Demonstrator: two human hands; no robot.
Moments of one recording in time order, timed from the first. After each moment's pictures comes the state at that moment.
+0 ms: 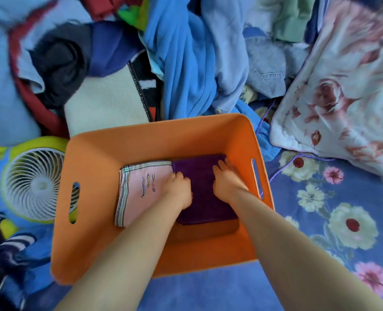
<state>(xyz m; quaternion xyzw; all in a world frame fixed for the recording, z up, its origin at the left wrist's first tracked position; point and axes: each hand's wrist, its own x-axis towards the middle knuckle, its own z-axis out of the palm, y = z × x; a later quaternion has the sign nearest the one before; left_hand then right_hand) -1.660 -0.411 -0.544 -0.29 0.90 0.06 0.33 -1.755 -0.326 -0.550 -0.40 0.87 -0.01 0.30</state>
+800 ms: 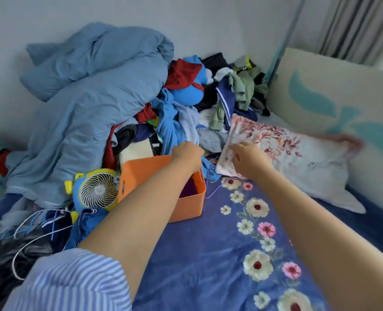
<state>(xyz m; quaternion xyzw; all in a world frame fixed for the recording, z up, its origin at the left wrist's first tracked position) -1.529 -0.159 -0.160 -0.28 0.96 -0.07 0.05 -1.616 -0.033 -0.174 -0.42 0.90 -0.14 -0.04</state>
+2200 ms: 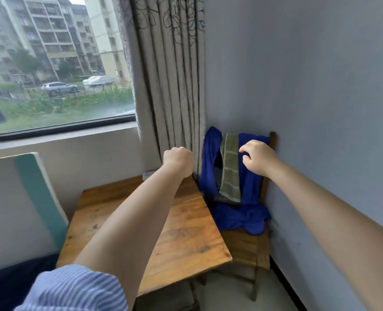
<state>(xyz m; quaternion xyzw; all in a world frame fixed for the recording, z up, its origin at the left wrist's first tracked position) -1.438 0.911 -0.083 0.50 0.86 -0.05 -0.11 -1.275 1.029 -0.091 0.34 0.92 -0.10 -0.19</state>
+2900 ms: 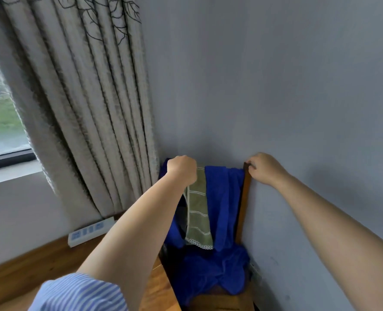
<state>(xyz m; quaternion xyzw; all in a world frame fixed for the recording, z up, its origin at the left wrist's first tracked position) -1.527 1.246 -0.096 0.59 0.80 -0.04 -0.05 -1.335 1.336 -0.113 0.49 0.85 -0.11 -0.15</state>
